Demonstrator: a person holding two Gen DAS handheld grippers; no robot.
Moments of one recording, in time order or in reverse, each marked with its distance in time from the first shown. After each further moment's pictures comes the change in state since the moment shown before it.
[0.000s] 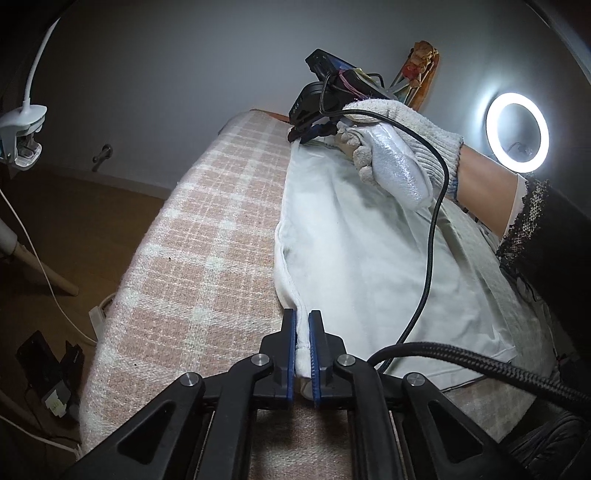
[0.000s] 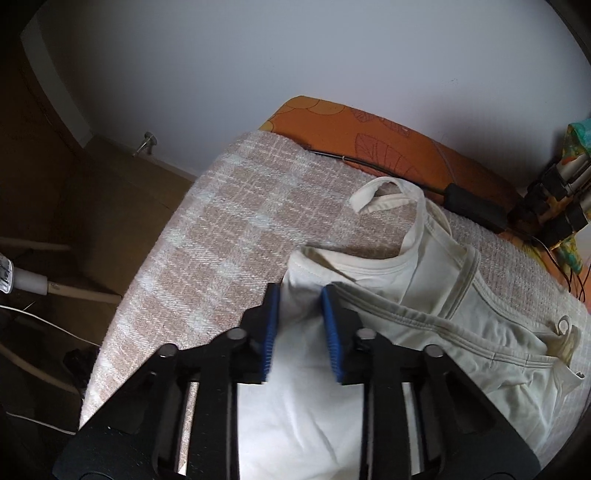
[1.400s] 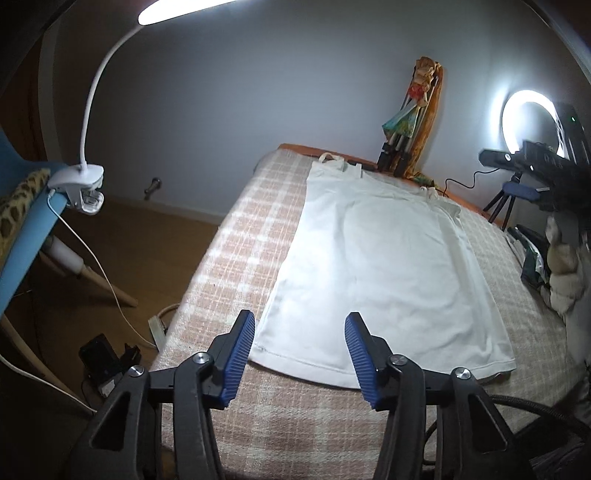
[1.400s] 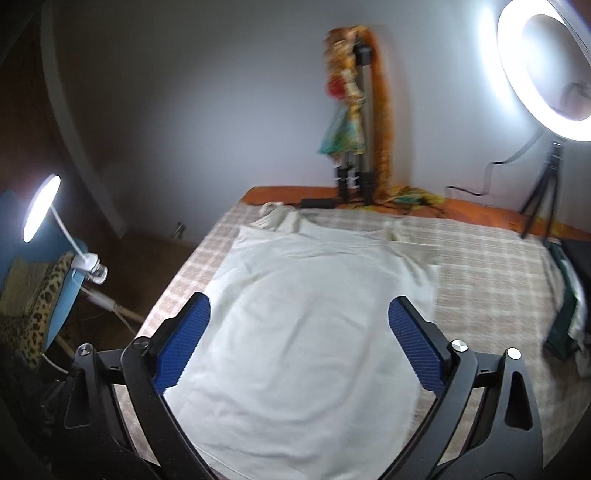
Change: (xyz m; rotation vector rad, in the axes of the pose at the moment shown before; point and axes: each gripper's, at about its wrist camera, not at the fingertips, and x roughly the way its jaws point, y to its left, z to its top) left arm -0.060 -0.054 0.009 0.012 -0.053 0.234; right arm -0.262 -0.102 -0.205 0.133 -0.382 0.106
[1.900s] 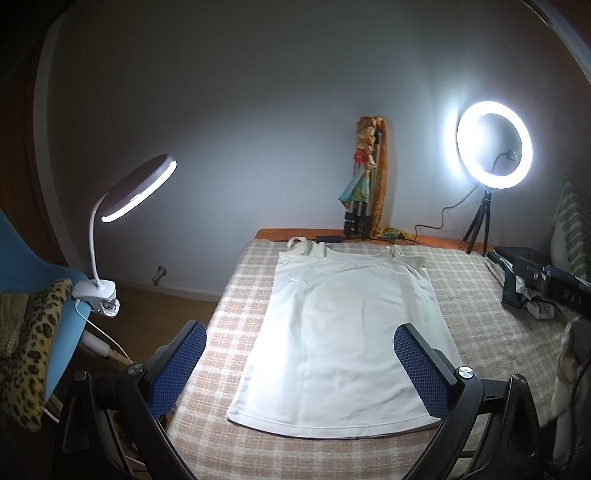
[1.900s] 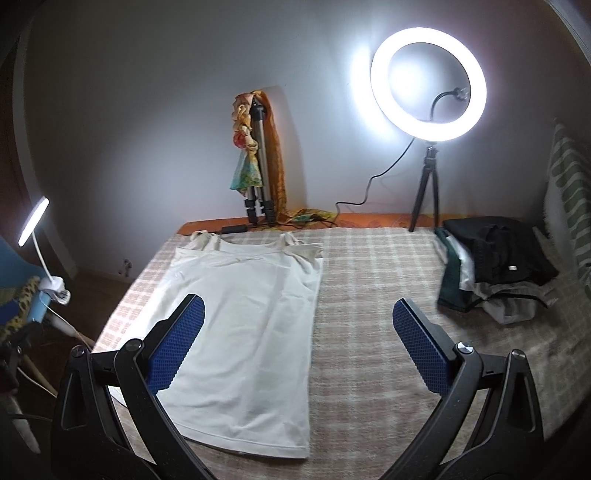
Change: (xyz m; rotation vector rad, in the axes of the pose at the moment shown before) left arm -0.090 -0.090 0.047 0.160 -0.240 0.077; right arm -0.145 -0.055 -0.078 0.134 -0.216 -0.281
